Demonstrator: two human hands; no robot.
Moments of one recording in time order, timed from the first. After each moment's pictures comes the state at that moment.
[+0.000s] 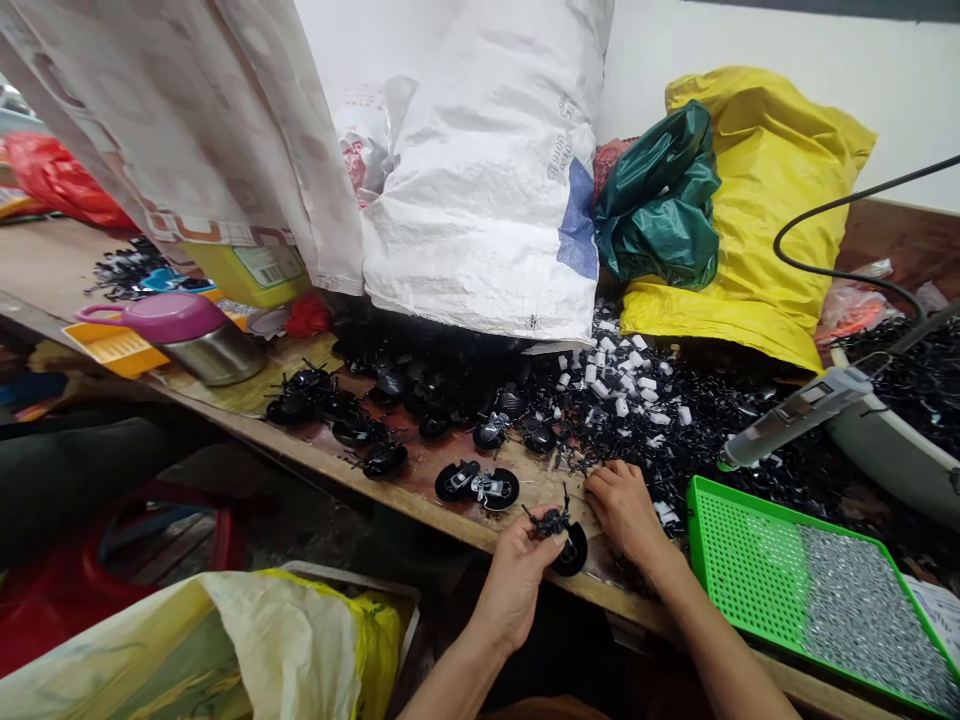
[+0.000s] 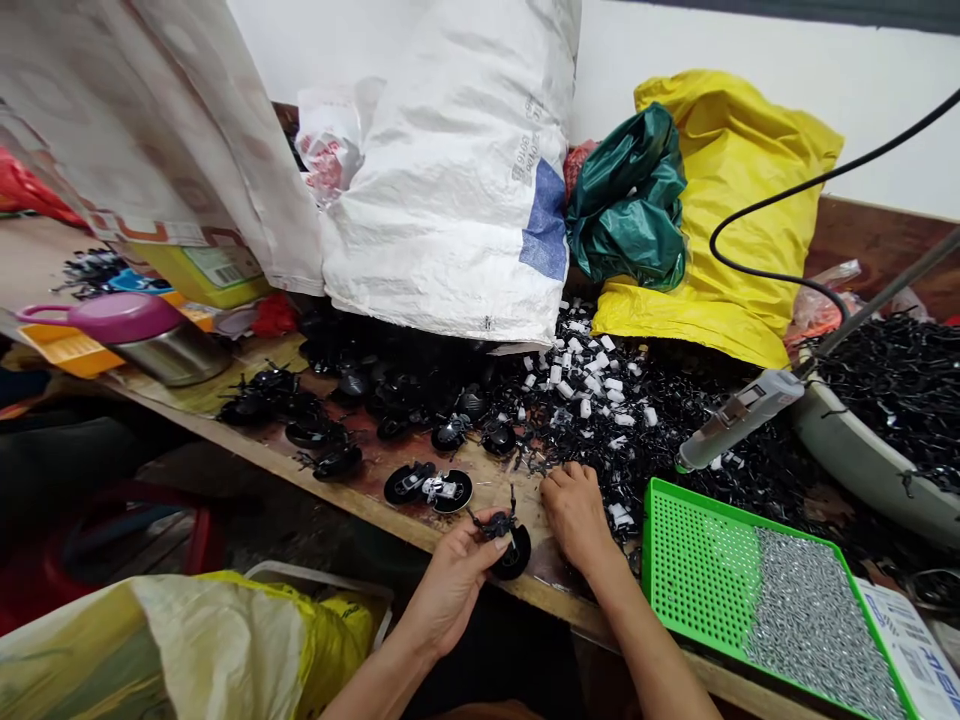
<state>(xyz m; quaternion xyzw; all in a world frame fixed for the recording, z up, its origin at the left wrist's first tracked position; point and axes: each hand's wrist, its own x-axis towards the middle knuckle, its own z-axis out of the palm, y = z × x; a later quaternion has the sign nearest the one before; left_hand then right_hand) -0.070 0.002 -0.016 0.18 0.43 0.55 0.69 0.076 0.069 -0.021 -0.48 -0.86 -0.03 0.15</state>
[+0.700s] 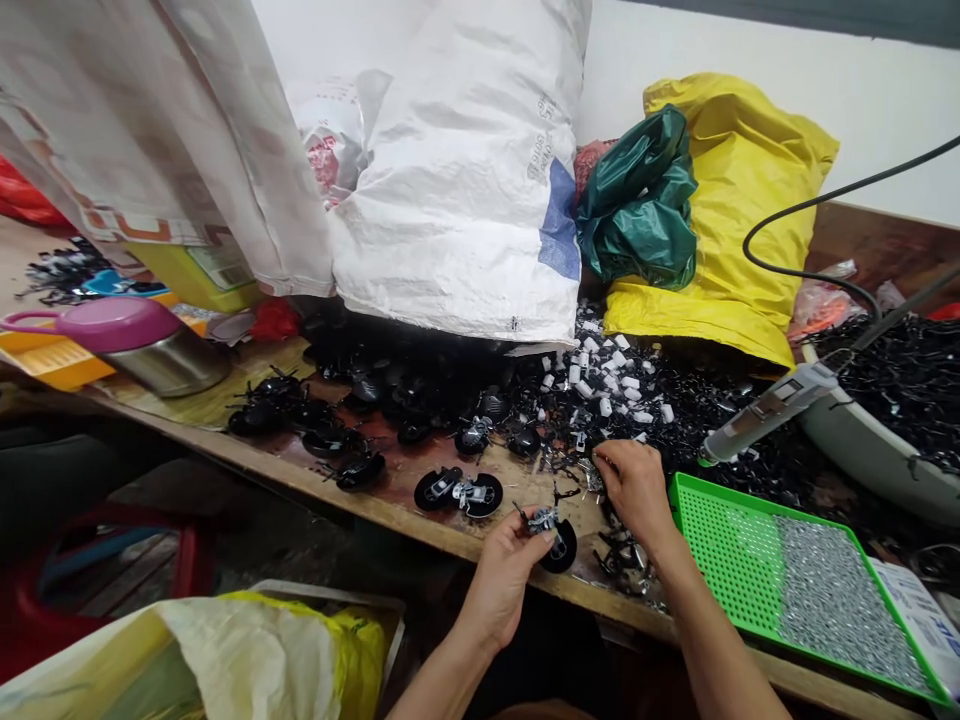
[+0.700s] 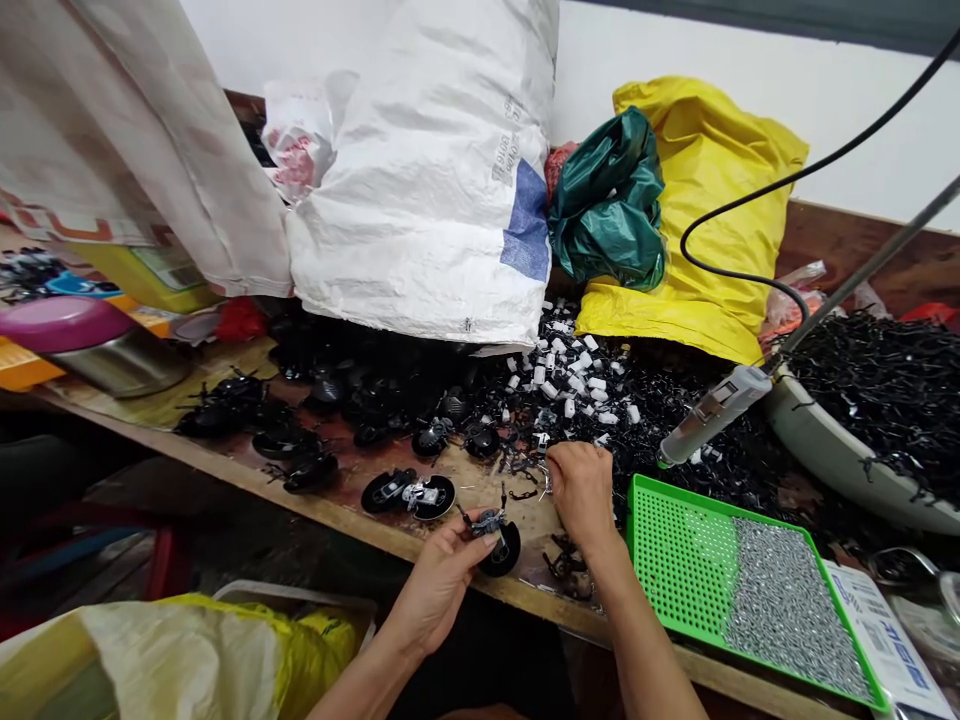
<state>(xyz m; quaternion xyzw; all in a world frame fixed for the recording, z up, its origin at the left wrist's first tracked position) -0.068 0.009 -0.014 0.21 0.43 0.54 0.69 0.091 0.079 0.012 -0.58 -0.78 -0.01 0.21</state>
